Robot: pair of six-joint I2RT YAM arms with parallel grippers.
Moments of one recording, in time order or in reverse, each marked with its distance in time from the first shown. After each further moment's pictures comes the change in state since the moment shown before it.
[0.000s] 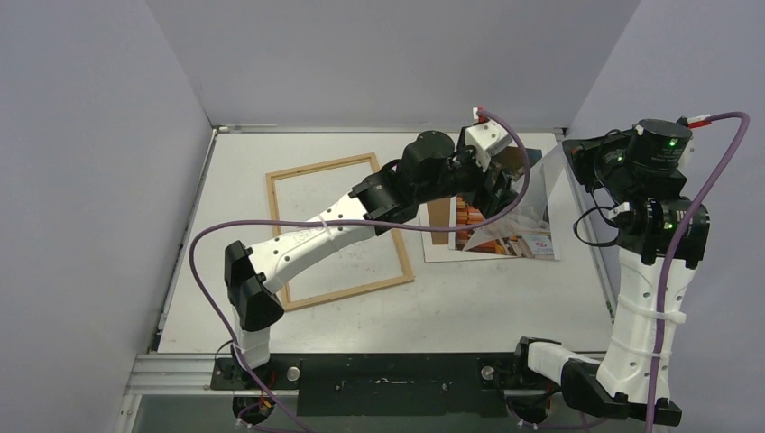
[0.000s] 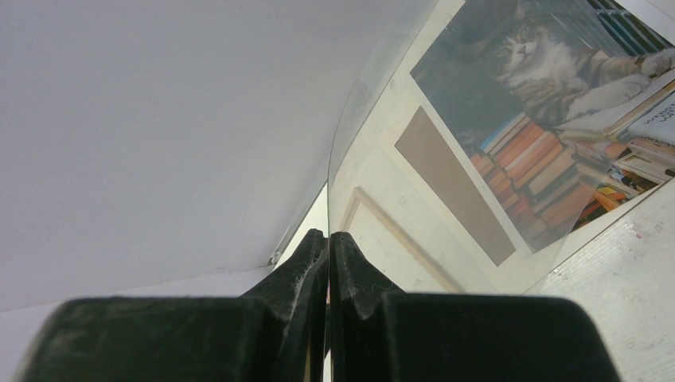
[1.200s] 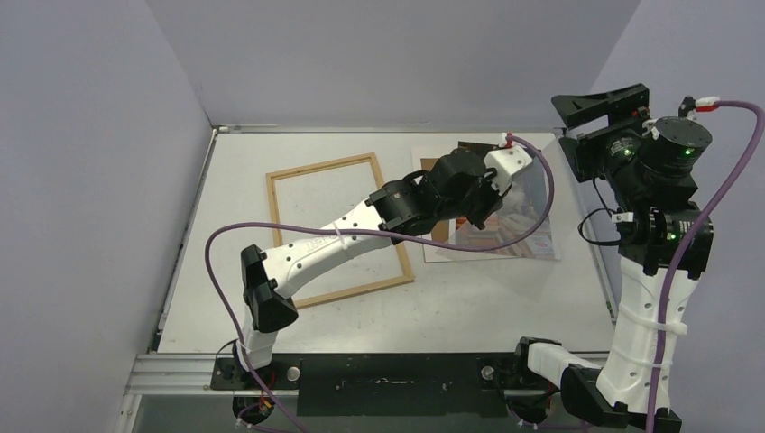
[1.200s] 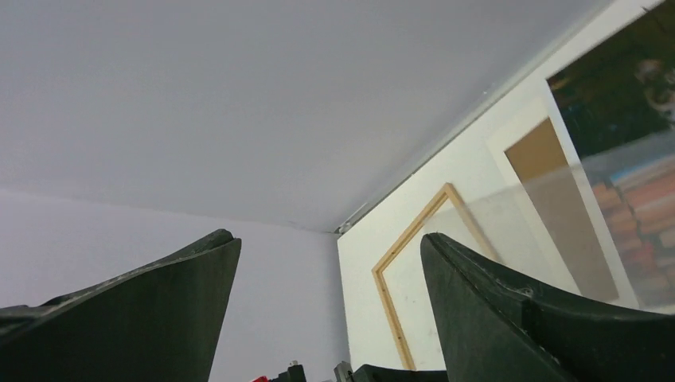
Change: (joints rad) left arm -0.095 0.089 0.171 -0.332 -0.220 0.064; right arm 0.000 -0.040 -0.016 0.177 -0.167 0.031
